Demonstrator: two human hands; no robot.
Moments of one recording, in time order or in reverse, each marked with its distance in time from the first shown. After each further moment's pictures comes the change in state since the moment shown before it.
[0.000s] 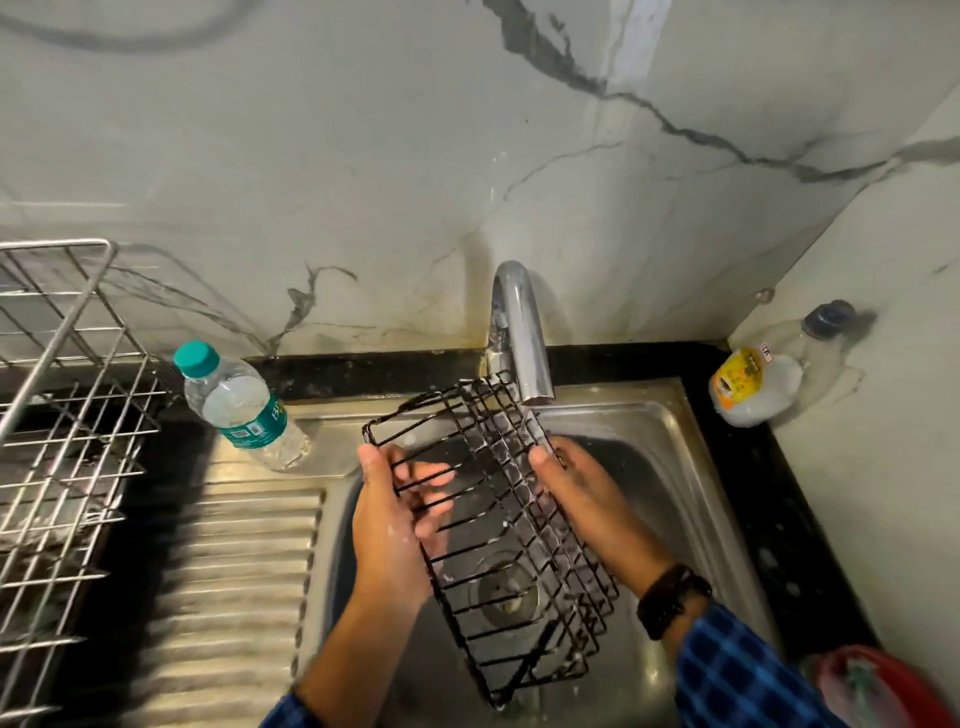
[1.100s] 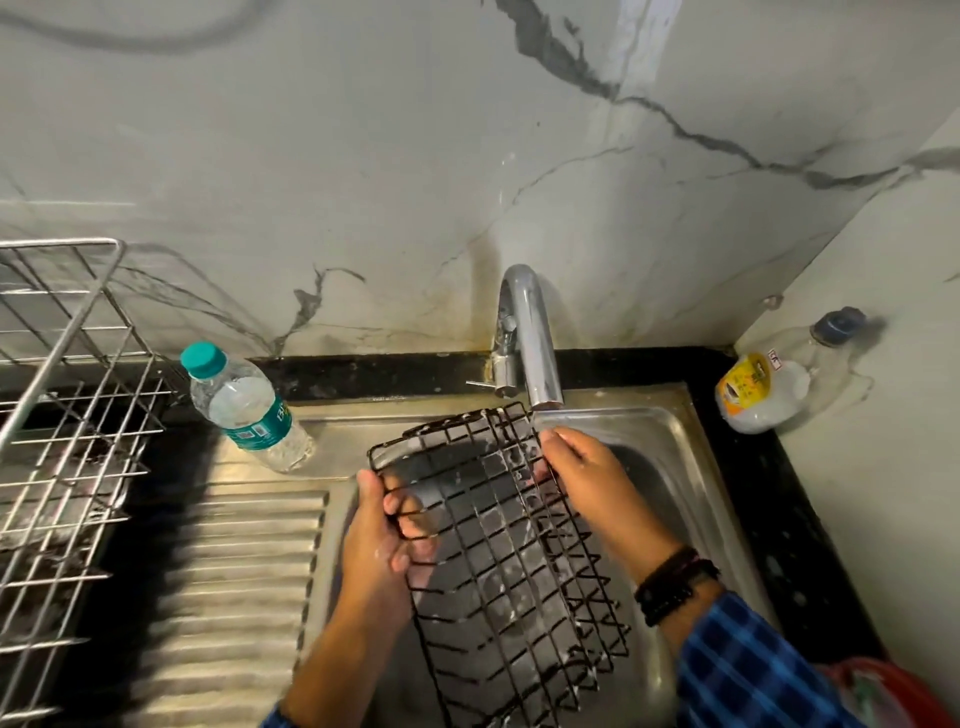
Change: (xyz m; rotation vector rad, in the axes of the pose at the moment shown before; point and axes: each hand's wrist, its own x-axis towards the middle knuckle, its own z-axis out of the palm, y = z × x) left_hand 0.024 -0.018 -0.036 -0.288 -0.155 -0.139; right_hand 0.026 -0.012 0.005 0.080 0.103 -0.091
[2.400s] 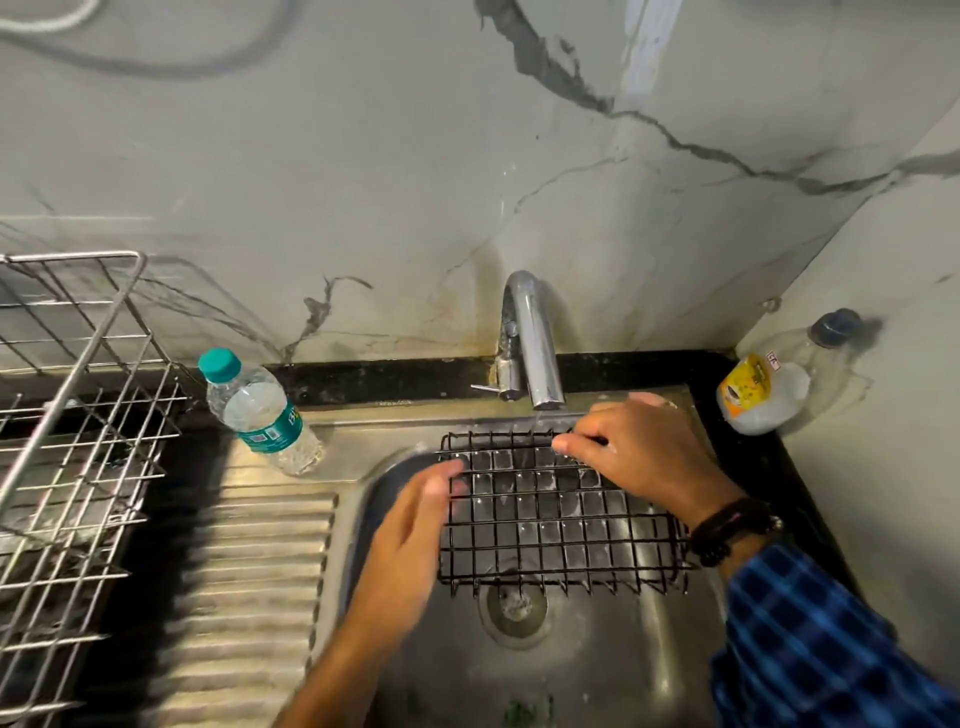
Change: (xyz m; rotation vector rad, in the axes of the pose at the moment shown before) left_hand -0.039 0.010 0.011 1.037 -0.134 0.249; right_hand 0.025 -0.014 -0.060 -1.089 0.029 -0.475
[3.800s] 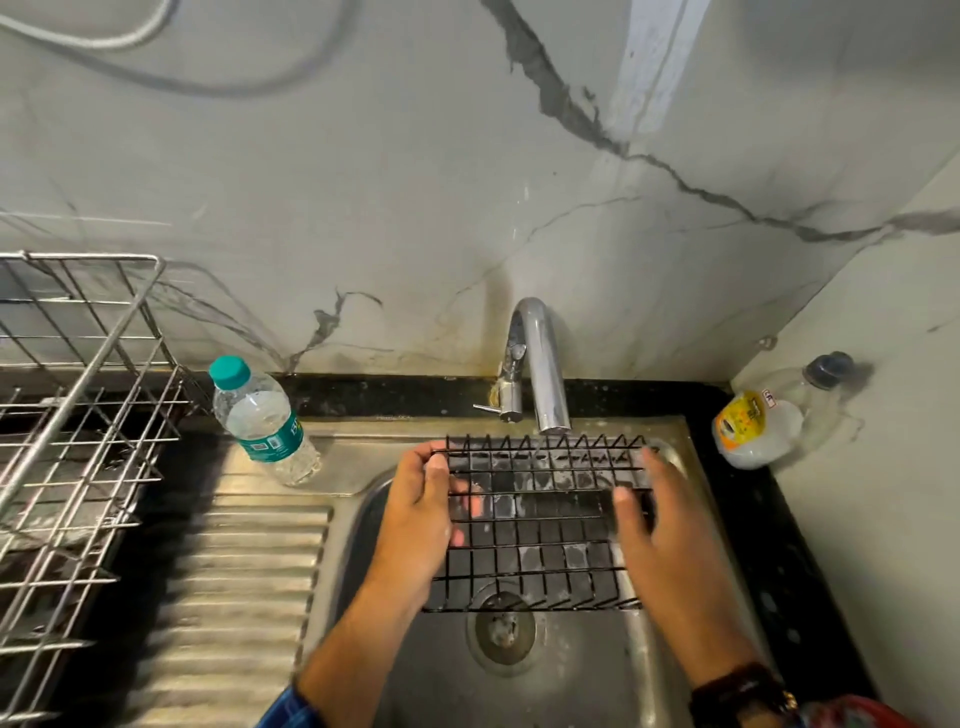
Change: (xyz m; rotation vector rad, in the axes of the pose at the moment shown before) left_hand 0.039 0.020 0.018 -0.317 0.111 -0.068; right_hand -0.074 -0.038 0.010 0.454 0.225 0.518
